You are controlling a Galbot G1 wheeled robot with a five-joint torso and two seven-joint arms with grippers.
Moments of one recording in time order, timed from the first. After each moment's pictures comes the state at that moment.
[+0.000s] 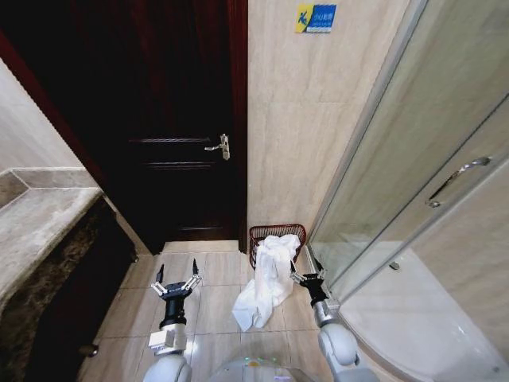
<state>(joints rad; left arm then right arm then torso) 1.81 -1.51 -0.51 -2.06 -0.04 -0.37 -0.26 -1.48 1.40 0.43 1.72 0.08 0.19 0.01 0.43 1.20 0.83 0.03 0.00</state>
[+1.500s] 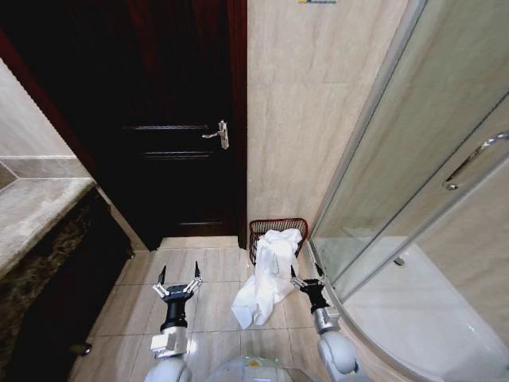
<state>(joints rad) 1.82 -1.51 -0.51 -2.05 -0.01 -0.39 -0.24 -1.49 1.40 0.41 1.64 0.09 0.26 0.01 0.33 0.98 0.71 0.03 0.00</state>
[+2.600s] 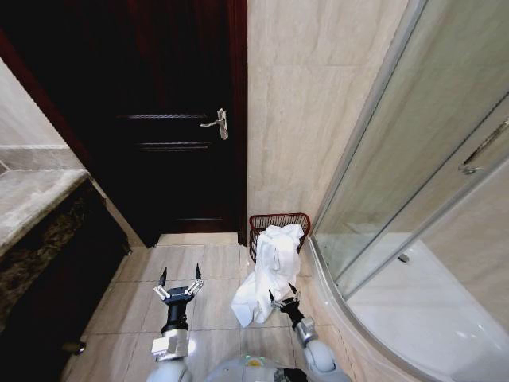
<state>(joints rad) 1.83 -1.51 -0.50 -2.04 -0.01 -0.41 -0.24 -1.32 1.47 0.37 1.22 -0.01 0.38 -0.20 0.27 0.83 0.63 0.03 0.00</state>
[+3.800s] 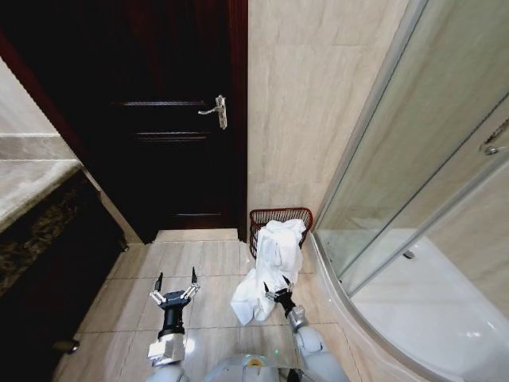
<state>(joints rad) 1.84 -1.52 -0.52 -2.02 0.00 -0.43 -0.25 -1.24 1.51 0.38 1.13 -0.06 0.45 -0.16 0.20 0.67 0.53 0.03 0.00</state>
